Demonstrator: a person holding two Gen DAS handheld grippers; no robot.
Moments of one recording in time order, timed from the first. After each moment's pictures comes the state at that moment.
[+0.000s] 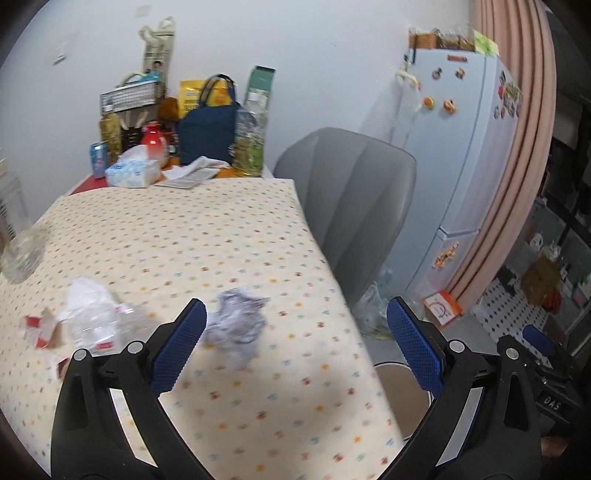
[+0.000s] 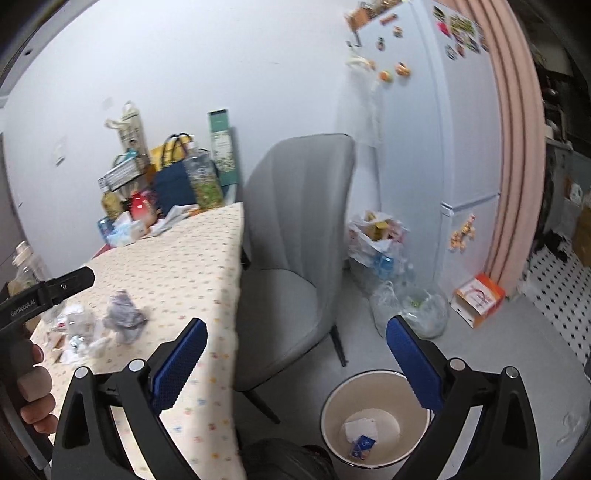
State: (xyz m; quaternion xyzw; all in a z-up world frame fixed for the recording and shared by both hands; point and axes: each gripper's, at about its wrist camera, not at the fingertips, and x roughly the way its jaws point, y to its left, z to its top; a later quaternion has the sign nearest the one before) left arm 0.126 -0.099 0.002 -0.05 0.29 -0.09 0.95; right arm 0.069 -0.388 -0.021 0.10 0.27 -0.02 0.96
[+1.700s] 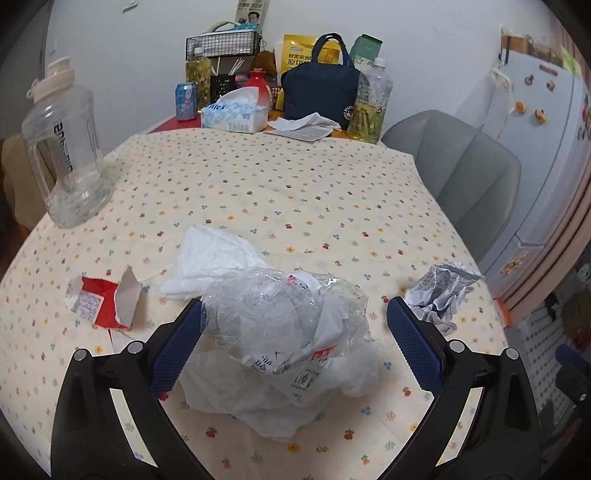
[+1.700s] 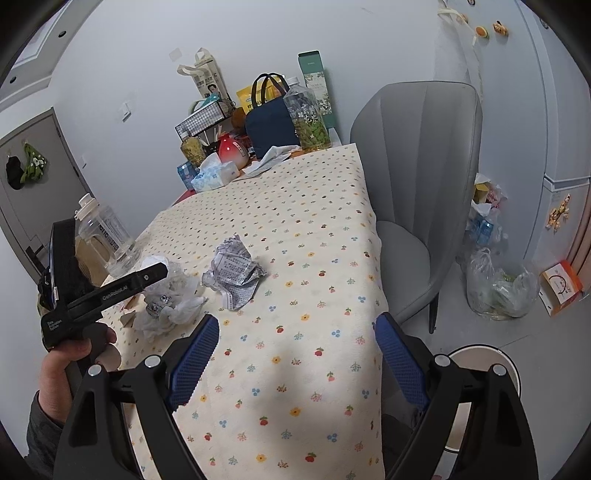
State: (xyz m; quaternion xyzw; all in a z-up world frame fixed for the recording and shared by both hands) left arm 0.168 0.020 -0.059 -0.07 0.36 0.03 0.93; right arm 0.116 -0.281 -0.043 0.11 0.36 0.15 0.91
